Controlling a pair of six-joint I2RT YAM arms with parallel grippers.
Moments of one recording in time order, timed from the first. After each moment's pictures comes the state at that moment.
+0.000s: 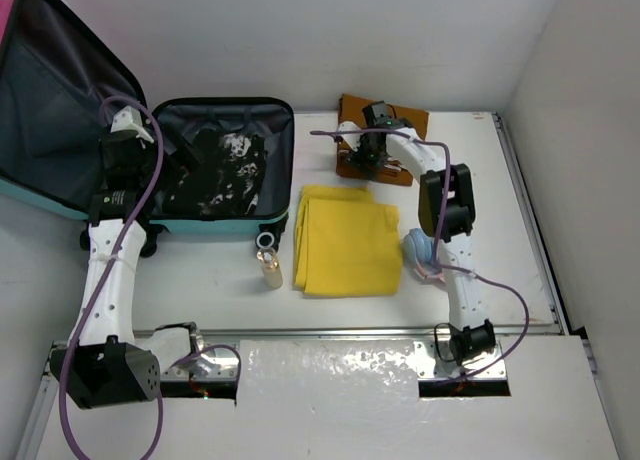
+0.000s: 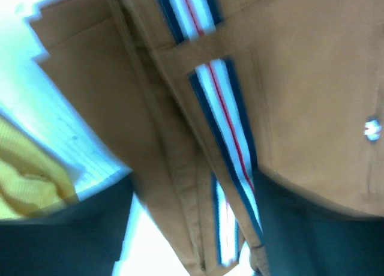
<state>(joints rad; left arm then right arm) 0.14 1.09 1.15 -0.54 0.10 -0.49 0.29 2.49 2.11 -0.72 -0.04 -0.79</state>
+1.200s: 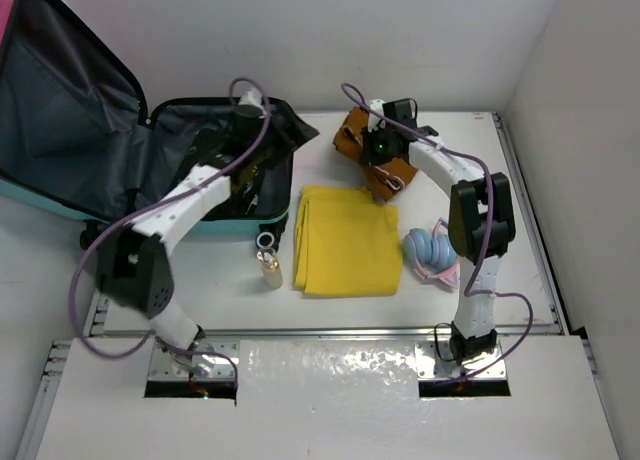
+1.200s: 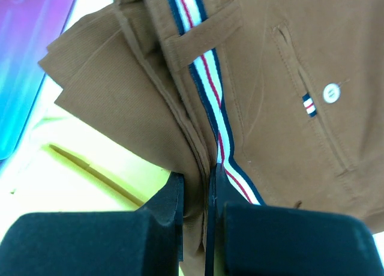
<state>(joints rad) -0.36 1.57 1.30 -0.14 0.09 -0.90 0.28 2.08 1.66 -0.38 -0.25 -0.04</state>
